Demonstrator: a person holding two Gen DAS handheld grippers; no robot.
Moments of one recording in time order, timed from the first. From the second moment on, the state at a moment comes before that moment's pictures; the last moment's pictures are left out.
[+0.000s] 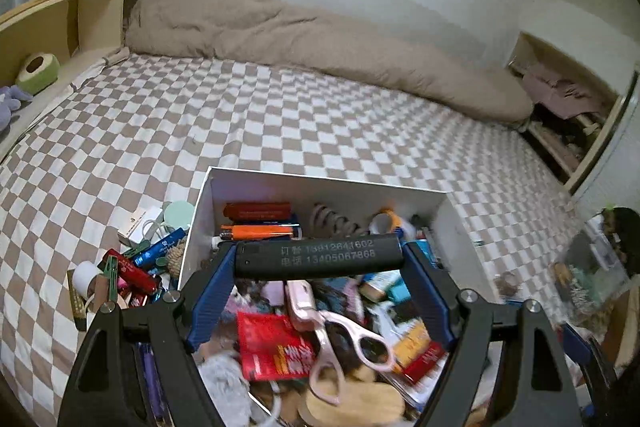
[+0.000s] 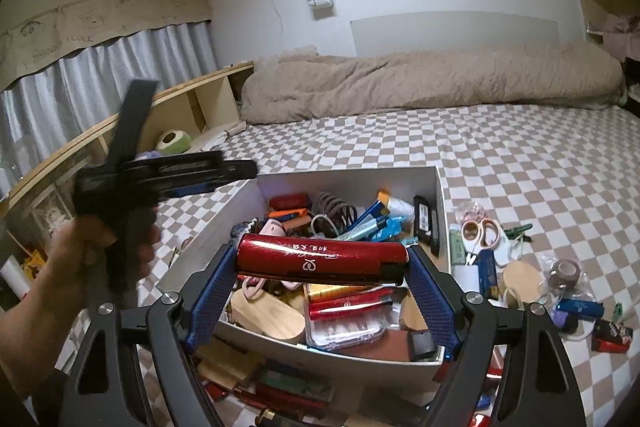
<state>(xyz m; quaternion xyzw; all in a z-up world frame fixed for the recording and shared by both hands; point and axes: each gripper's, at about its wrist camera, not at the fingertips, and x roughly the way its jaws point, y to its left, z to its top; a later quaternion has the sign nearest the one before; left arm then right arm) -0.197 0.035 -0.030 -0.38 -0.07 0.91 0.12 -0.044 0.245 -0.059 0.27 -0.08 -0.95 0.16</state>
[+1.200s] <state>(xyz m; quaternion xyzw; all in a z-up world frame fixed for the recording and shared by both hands) -0.253 0.042 -0.094 -0.45 -0.02 0.89 0.07 -0.108 0.258 -0.065 0.31 0.02 -0.92 0.24</state>
